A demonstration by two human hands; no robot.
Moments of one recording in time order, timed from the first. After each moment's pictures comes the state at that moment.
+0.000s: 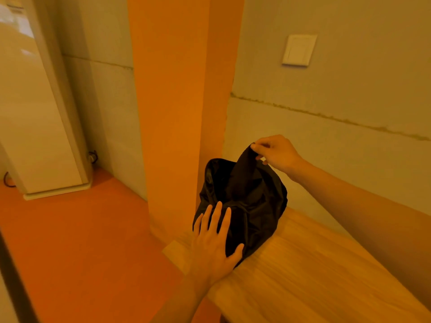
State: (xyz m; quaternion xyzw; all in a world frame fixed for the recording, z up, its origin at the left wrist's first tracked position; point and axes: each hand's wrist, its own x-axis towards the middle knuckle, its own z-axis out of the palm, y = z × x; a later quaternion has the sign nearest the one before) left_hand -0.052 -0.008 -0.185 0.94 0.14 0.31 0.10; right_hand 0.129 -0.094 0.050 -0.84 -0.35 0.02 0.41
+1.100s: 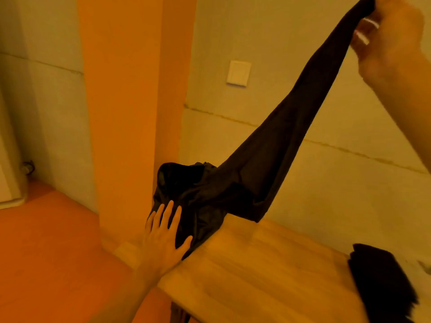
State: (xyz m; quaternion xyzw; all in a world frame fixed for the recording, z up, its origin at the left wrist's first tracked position) left_hand -0.053 -0.003 -0.182 0.94 0.11 0.32 0.08; right_hand 0.082 -0.290 0.295 -0.54 -0.30 -0.24 0.75
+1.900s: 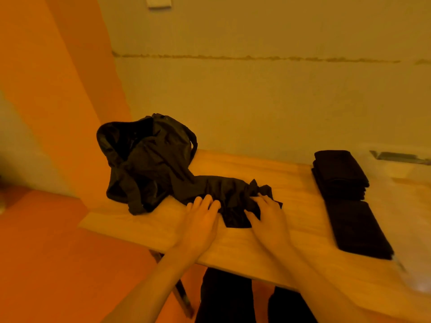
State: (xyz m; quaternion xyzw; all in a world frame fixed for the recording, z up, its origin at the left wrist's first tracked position) left_hand -0.052 -0.178 -0.202 0.96 -0.10 0.26 0.10; right_hand -0.019 -0.376 -0.177 -0.95 -0.07 -0.03 0.30
